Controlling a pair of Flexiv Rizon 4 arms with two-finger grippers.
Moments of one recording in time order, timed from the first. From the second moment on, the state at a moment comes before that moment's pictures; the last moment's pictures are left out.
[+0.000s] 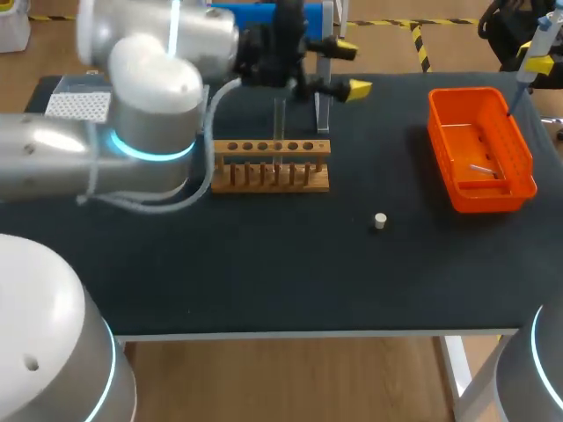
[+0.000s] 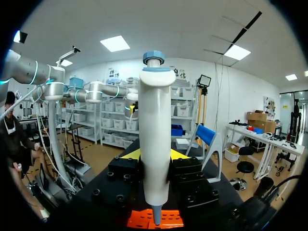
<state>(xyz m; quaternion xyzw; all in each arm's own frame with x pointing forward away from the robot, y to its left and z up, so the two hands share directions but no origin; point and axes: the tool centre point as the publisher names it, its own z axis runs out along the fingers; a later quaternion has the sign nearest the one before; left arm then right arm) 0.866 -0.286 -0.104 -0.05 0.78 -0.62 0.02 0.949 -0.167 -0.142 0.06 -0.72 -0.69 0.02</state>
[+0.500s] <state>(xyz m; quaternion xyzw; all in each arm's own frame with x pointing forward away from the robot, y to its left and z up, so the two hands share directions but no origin) 0.853 -0.214 -0.127 -0.05 0.75 -0.66 0.03 0.949 -0.167 -0.142 0.06 -0.72 -0.69 0.02</state>
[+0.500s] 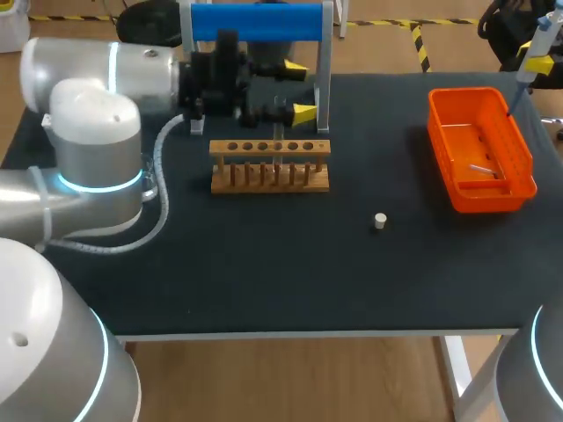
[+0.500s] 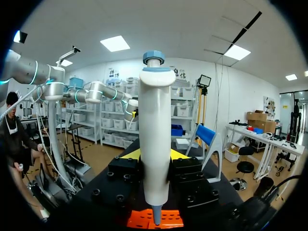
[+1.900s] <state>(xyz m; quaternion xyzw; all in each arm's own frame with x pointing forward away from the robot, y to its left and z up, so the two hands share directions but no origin) 0.849 -0.184 -0.124 -0.08 0.74 -0.67 0.07 0.949 -0.167 -0.142 0.06 -0.72 -0.69 0.02</state>
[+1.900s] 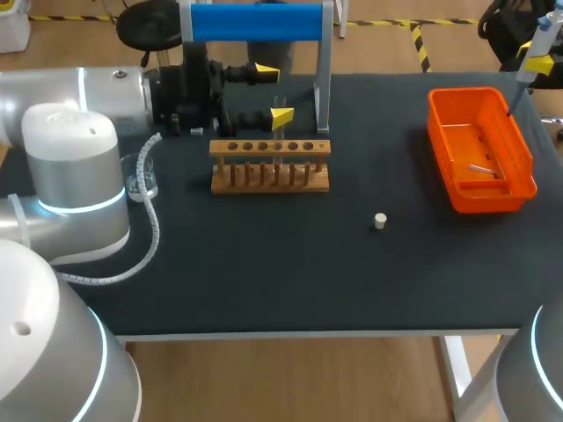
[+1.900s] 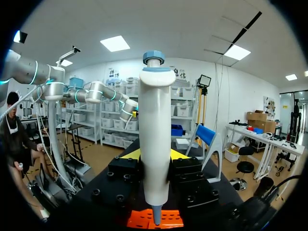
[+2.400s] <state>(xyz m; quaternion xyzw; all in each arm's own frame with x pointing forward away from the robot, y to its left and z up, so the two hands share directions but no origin) 0.849 -0.183 -0.124 -0.08 0.73 -0.67 0.07 0.921 -0.135 -0.127 0.10 -0.72 -0.69 0.03</state>
